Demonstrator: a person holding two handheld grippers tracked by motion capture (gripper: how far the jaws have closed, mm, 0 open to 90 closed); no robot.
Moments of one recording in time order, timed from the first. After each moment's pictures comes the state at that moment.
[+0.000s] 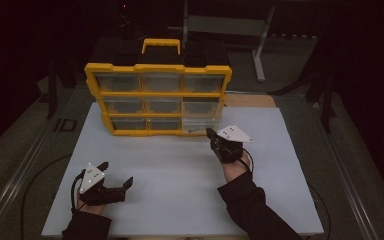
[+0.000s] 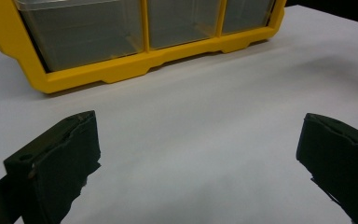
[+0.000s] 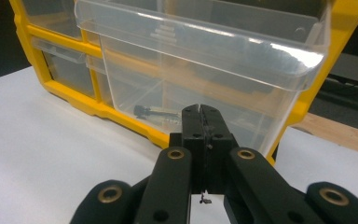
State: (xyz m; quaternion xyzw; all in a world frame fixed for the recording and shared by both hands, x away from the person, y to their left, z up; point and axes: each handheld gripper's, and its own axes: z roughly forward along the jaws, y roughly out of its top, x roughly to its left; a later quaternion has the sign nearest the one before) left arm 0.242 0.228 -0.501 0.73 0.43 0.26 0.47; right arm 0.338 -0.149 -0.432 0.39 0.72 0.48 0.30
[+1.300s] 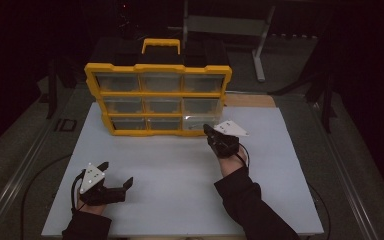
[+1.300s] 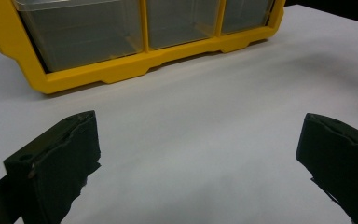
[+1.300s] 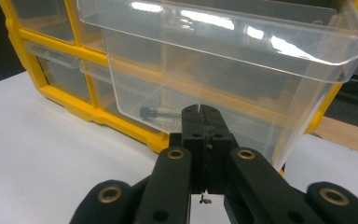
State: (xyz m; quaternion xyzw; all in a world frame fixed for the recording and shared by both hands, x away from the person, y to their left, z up) left arm 0.242 0.228 -0.500 0.73 0.43 0.26 0.47; right arm 0.354 -0.143 -0.434 0.40 0.72 0.48 0.29
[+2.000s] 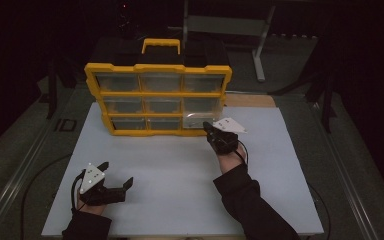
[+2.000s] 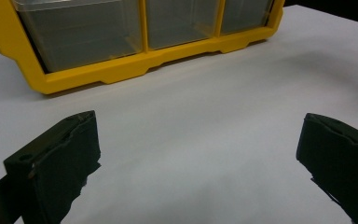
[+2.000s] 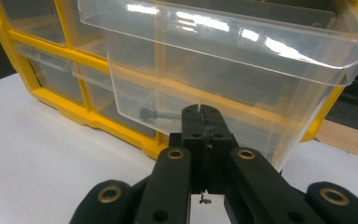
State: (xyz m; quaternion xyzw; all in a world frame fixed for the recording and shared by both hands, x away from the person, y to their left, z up) left arm 0.242 0.228 -0.500 0.73 0.43 0.26 0.47; right arm 0.362 -0.140 -0.432 0.40 0.72 0.48 0.29
